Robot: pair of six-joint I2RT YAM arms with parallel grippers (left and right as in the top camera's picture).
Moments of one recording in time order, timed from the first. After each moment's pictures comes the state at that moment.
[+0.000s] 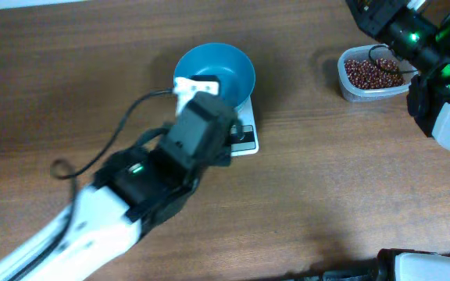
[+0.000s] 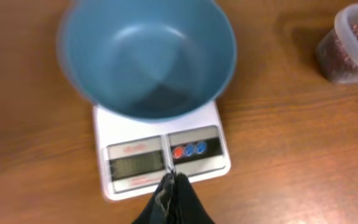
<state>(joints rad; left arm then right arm) -0.81 1.29 0.95 -0.47 -0.35 -0.51 -0.19 1.42 0.84 0.62 -0.79 0.82</state>
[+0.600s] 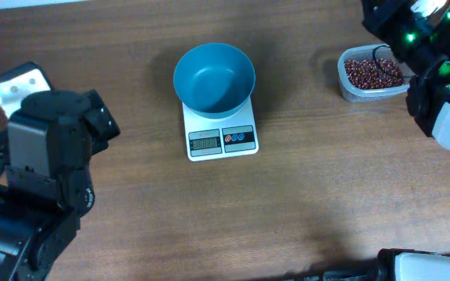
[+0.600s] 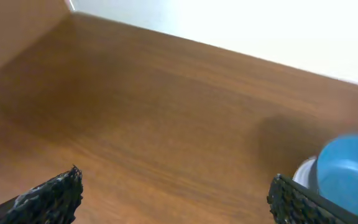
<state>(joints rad) -0.40 0.91 0.95 -0.68 -0.66 -0.44 -0.19 1.42 0.84 0.48 -0.45 0.70</state>
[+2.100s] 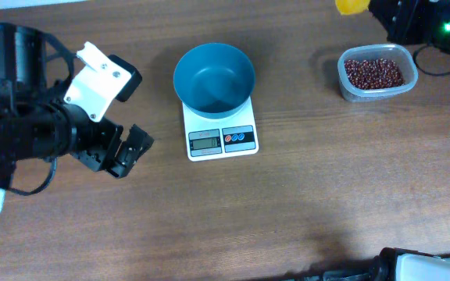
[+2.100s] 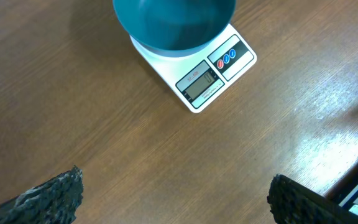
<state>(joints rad) -0.17 1.21 1.34 -1.19 0.31 0.48 -0.28 1.36 1.25 -0.50 -0.68 0.01</state>
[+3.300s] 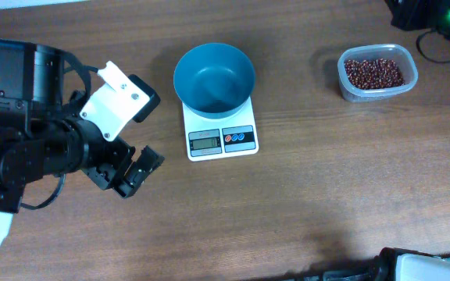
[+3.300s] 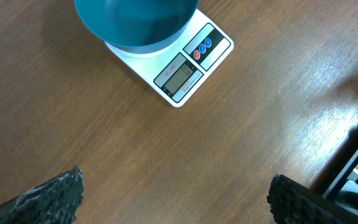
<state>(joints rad) -0.24 1.16 1.29 -1.20 0.31 0.52 -0.28 1.36 1.25 -0.35 -0.67 0.05</state>
